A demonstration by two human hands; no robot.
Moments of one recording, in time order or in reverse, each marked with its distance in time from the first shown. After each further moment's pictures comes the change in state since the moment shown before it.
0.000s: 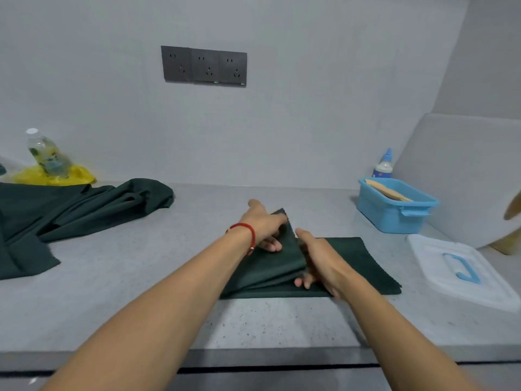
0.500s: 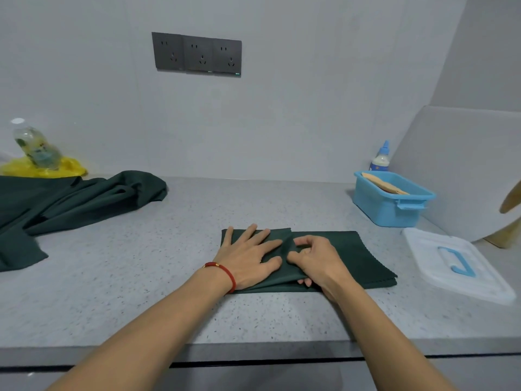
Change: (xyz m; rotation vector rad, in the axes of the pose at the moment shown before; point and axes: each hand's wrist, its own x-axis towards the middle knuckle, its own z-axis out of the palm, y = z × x) left_hand -0.007 -0.082 0.010 1.054 -0.101 0.424; right_hand 0.000 0.024 -0.006 -0.158 0.164 -0.064
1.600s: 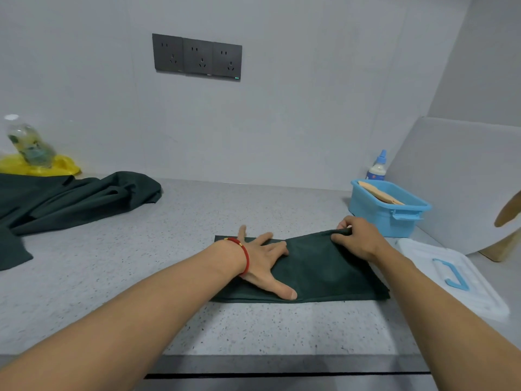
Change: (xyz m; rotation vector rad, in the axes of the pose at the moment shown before) left_hand 0.030 0.023 -0.028 0.171 -0.362 0.138; right_hand 0.072 0.008 -0.112 -0.602 0.171 -0.113
